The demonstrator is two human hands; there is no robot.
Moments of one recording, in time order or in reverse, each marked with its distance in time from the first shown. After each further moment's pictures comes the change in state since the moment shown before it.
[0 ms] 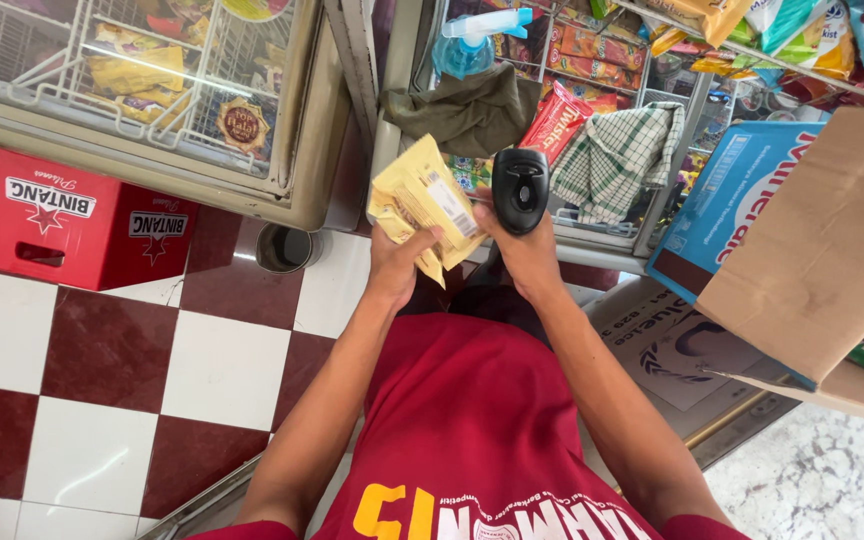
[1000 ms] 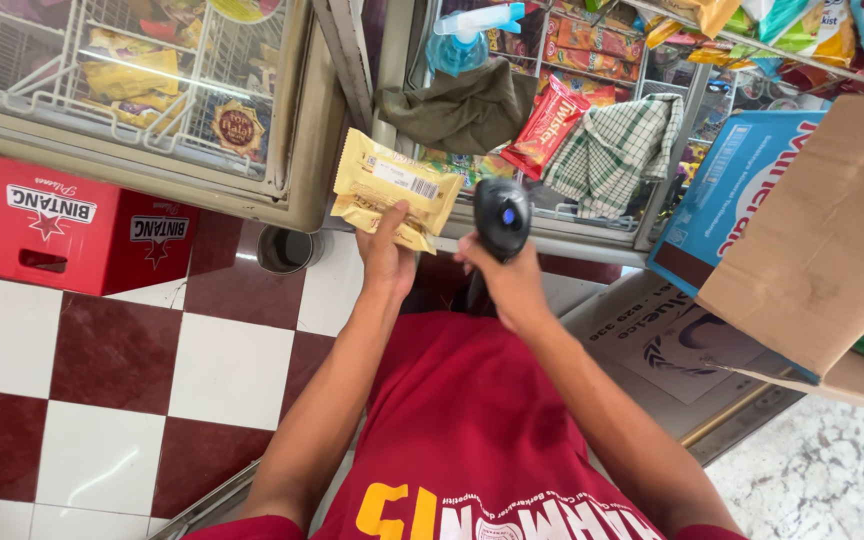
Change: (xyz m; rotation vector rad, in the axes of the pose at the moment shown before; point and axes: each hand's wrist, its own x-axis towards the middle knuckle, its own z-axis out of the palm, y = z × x) left_hand 0.023 -0.025 -0.019 -0.341 0.260 0.058; right_hand -0.035 0.008 0.013 0.113 0.023 0.151
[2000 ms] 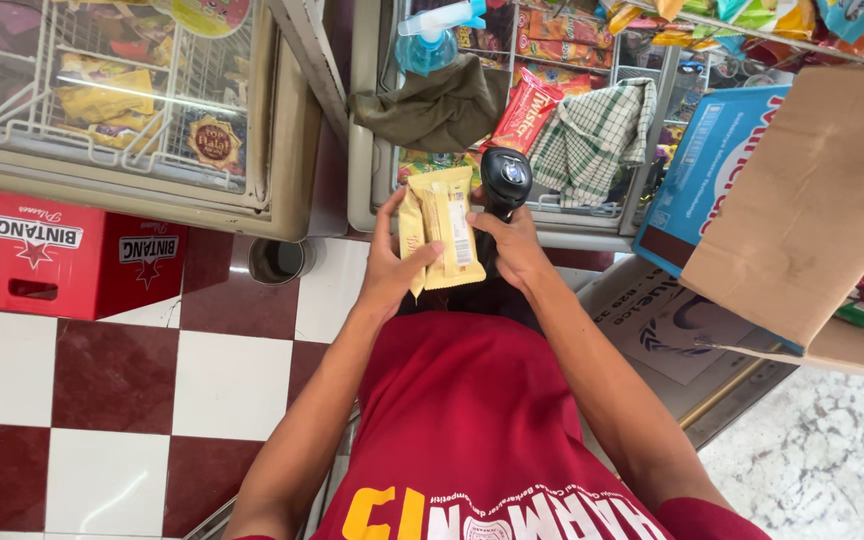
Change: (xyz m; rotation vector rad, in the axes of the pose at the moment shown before) left_hand -0.039 0.017 0.028 0.574 -0.360 -0.154; right_hand 0.056 0.042 -0.049 0.252 -0.012 0.101
